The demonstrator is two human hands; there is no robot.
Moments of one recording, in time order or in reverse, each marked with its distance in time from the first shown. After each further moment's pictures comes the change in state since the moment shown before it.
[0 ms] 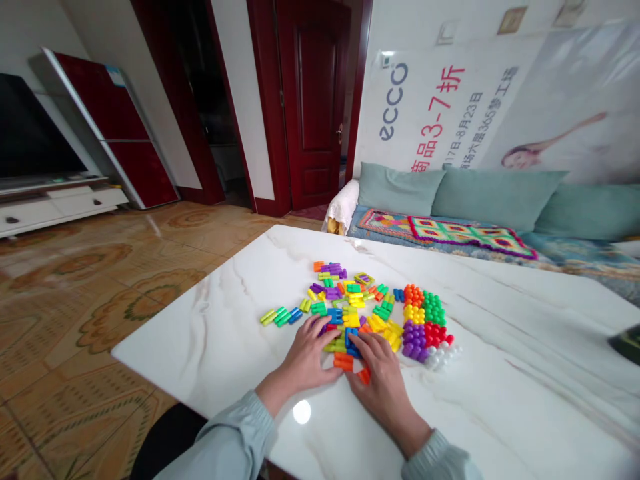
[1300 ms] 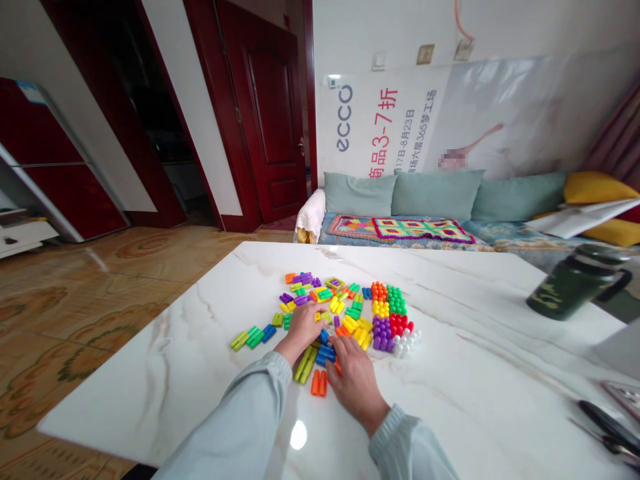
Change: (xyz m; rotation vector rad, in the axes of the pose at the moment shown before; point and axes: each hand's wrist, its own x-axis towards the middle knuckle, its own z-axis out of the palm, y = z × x) left_hand 0.107 -0.010 0.026 -0.163 0.112 -0.126; right_hand 0.010 -0.015 -0.001 -0.046 -0.021 0.163
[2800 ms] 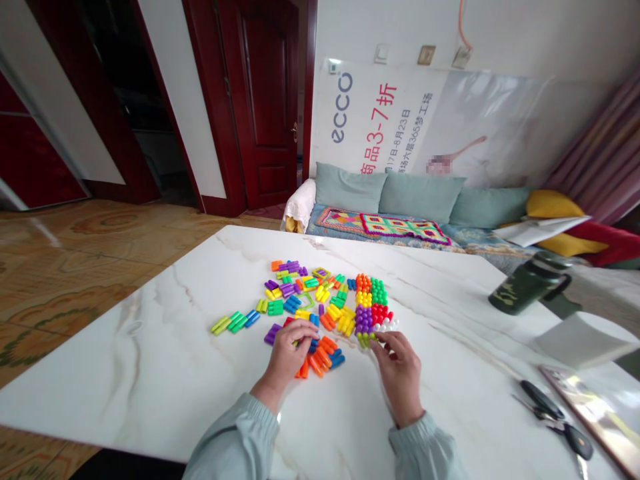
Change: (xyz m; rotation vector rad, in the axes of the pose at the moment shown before) left_hand -0.085 0.026 0.008 -0.449 0.215 0.196; right_hand -0.045 0.064 -0.067 0.164 0.458 0.241
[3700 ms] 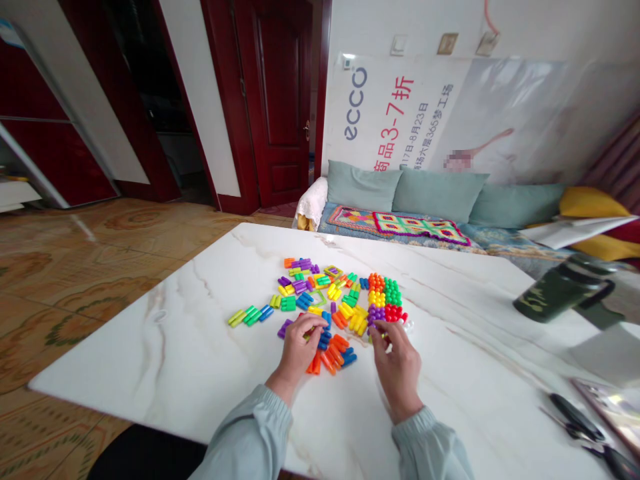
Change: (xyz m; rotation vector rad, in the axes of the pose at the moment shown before) left_hand 0.002 0.000 0.001 0.017 0.102 -0.006; right_hand 0.010 -0.030 0.026 -0.272 0.006 -0.078
